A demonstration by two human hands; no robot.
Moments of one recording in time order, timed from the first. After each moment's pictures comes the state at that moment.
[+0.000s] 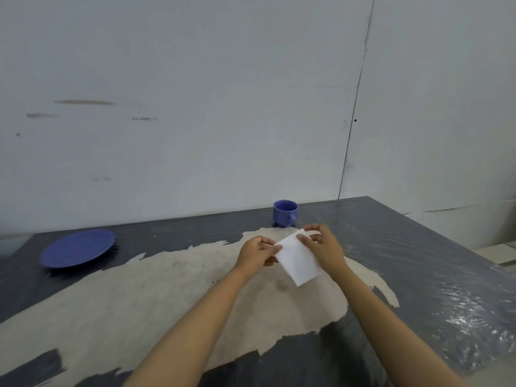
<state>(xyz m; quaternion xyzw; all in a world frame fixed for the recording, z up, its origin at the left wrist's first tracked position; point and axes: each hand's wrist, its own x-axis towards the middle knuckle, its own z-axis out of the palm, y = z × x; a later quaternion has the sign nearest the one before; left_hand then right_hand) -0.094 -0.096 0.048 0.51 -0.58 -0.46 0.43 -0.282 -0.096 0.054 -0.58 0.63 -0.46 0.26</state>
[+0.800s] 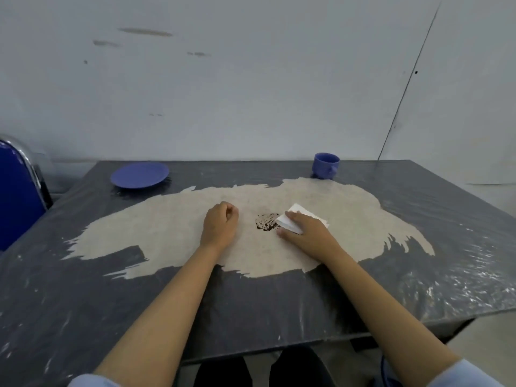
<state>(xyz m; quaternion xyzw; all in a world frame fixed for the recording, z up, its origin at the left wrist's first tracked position) 0.063 -0.017 -0.011 0.64 -0.60 -0.14 0.45 -0.179 -0.019 0.002 -0.78 0.56 -0.23 0.16</state>
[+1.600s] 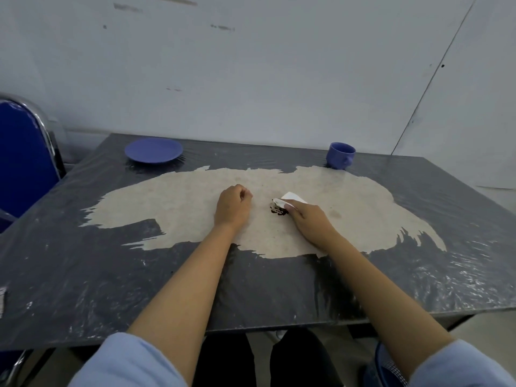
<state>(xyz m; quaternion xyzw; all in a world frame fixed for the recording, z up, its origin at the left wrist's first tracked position) 0.064 -0.018 -0.012 0.65 -0.57 -0.17 0.47 -0.145 -0.024 -0.006 -0.81 0.51 -0.26 0.15</state>
